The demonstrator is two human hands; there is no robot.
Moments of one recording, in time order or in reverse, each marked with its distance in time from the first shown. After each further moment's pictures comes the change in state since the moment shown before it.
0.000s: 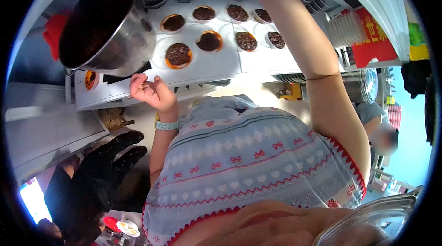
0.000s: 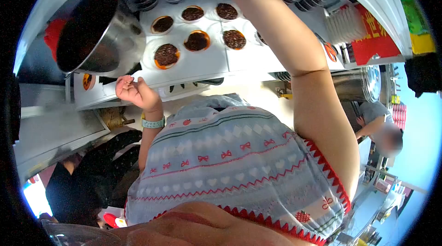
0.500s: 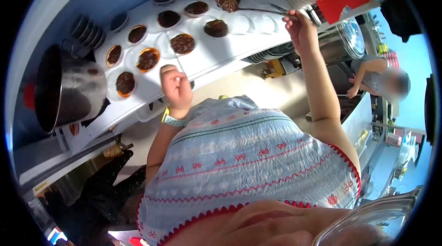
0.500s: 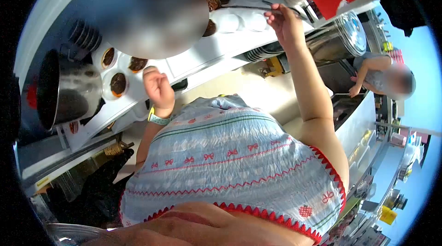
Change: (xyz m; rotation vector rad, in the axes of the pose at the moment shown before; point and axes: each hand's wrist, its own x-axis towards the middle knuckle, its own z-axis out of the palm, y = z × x) left_hand -0.103 0.053 0.167 -0.299 -0.591 -0.045; right_hand -0.298 -0.134 -0.249 -0.245 0.677 -0.078
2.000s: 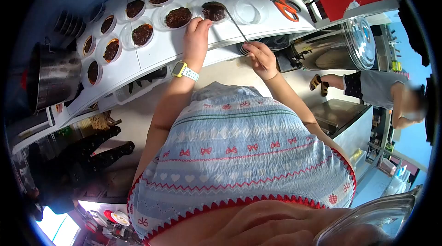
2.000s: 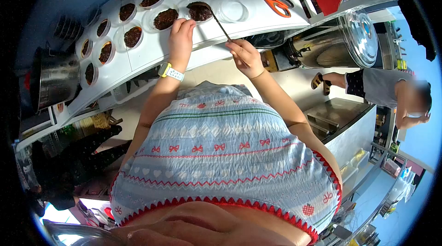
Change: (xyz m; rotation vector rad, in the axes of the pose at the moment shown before) left_hand -0.004 -0.074 0.227 0.656 -0.205 0.005; right_hand -0.040 0.097 -0.127 -0.977 -0.395 -0.841
